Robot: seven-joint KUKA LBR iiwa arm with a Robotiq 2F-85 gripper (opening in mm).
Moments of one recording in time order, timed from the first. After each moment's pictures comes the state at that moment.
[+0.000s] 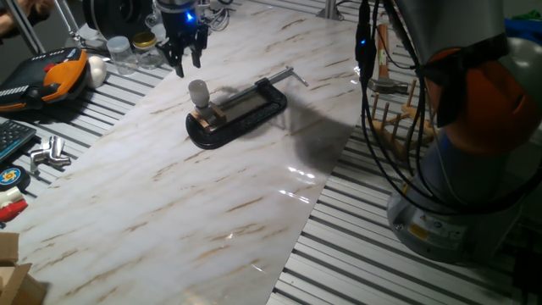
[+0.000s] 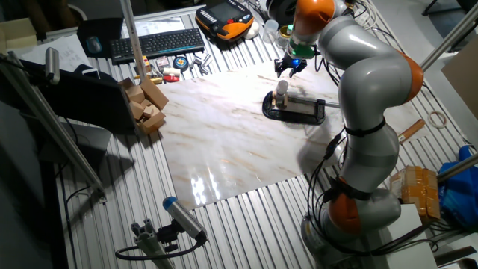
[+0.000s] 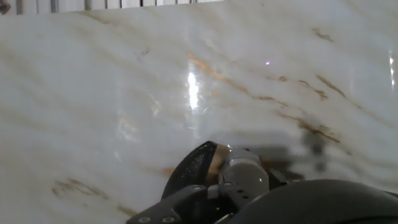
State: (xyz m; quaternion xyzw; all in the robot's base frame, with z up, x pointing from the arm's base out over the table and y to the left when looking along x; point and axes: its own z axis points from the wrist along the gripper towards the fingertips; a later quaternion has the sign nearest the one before) arm 0.651 -0.050 0.174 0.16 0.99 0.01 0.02
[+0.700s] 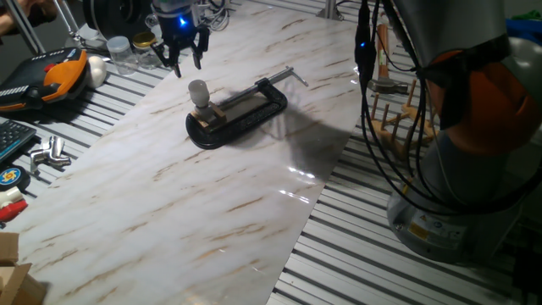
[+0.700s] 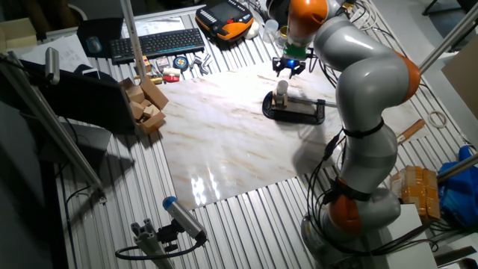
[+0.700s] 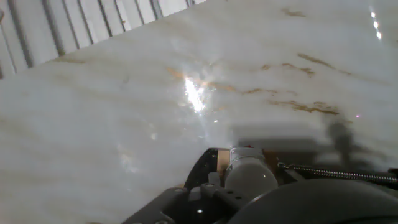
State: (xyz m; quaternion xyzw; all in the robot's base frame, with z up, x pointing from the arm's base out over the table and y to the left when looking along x) arm 0.651 -0.048 0.173 0.28 0.96 0.00 0.02
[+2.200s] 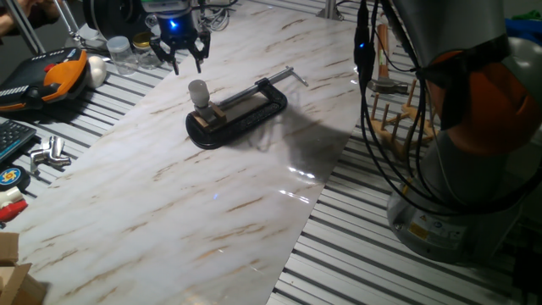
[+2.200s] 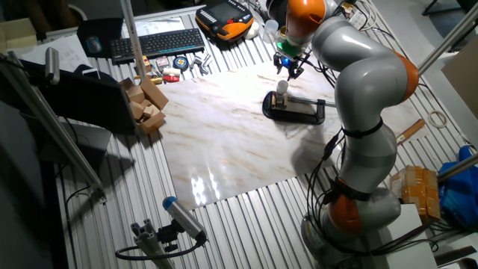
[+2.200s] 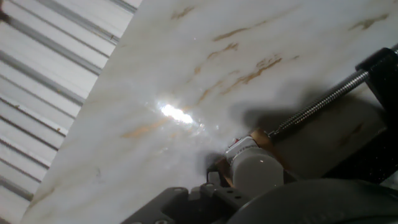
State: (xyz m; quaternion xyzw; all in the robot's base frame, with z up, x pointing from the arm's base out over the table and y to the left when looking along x) arm 0.652 -0.049 0.173 0.52 0.86 -0.01 0.03
